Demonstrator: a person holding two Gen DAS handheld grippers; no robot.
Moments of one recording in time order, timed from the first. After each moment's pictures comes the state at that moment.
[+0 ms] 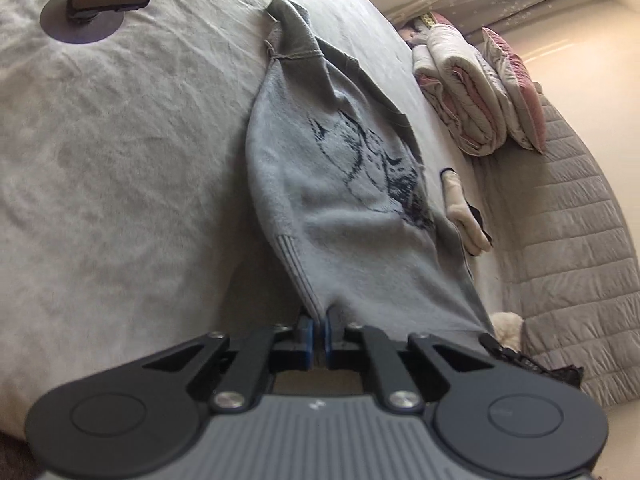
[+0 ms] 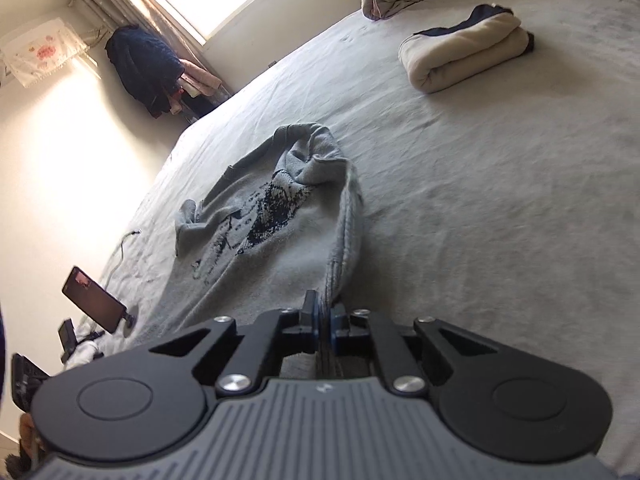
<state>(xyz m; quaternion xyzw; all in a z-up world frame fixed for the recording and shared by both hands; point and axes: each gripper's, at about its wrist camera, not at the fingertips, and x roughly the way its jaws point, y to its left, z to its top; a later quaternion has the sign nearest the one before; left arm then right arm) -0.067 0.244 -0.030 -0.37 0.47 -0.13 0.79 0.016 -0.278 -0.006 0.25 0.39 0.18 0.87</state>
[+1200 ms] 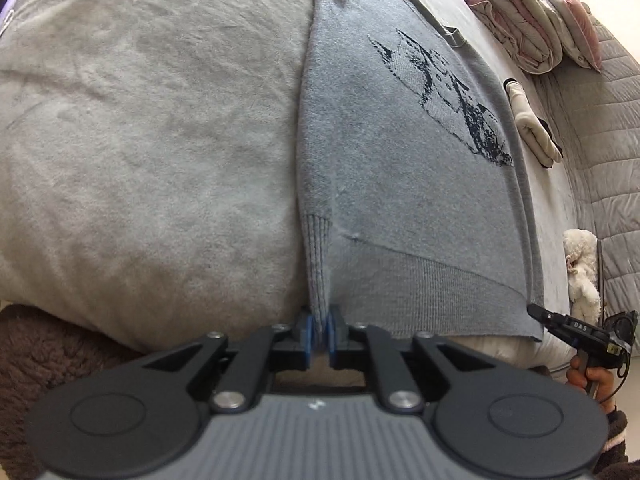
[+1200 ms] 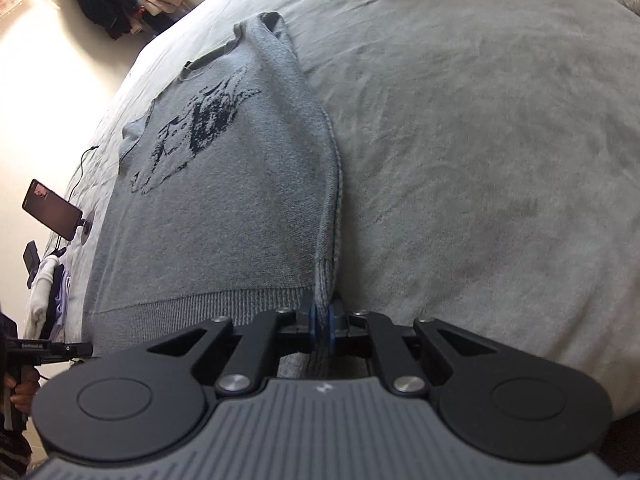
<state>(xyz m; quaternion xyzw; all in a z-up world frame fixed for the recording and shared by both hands) -0.094 0.235 -0.054 -0.26 0.58 -0.10 0.77 -0.022 -0.288 -0.053 0.21 0.51 0.17 0.82</state>
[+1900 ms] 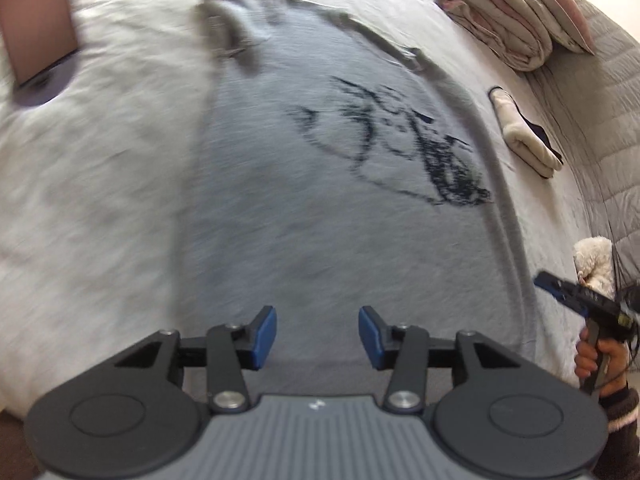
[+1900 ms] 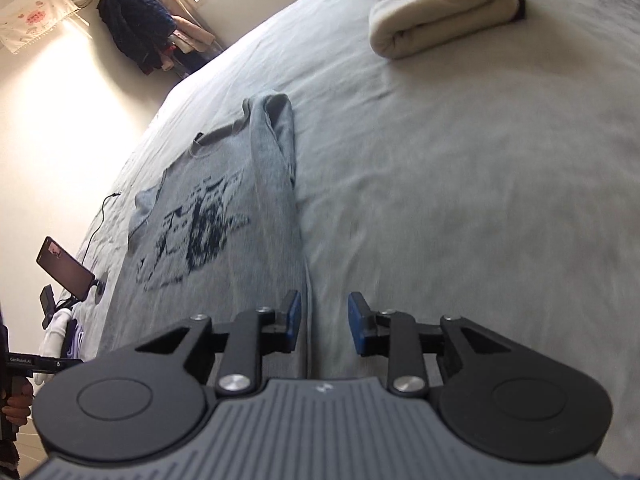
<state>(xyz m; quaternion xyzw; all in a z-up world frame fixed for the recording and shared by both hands) -0.013 0.154 -0.005 -0.19 0.55 -0.09 0.81 0.083 -0.322 -0.048 0.22 0.44 0.21 0.84</state>
